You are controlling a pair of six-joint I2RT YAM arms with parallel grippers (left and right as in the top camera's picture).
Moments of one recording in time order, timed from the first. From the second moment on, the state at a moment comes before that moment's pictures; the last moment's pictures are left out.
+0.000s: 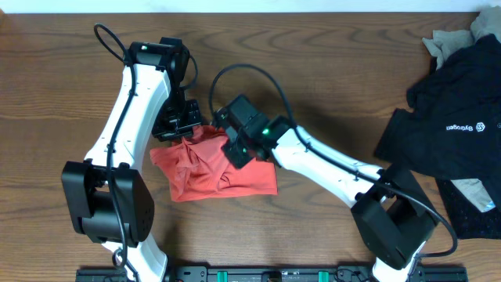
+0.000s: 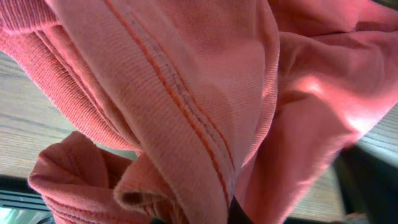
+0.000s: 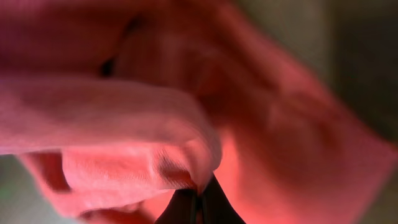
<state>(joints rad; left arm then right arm) -0.15 1.87 1.65 -1.52 0.10 -0.41 0.79 1.92 1.38 -0.57 -0.12 0.13</state>
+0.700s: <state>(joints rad) -0.15 1.87 1.65 -1.52 0.10 -0.41 0.76 1.92 1.38 -0.33 -0.25 0.23</state>
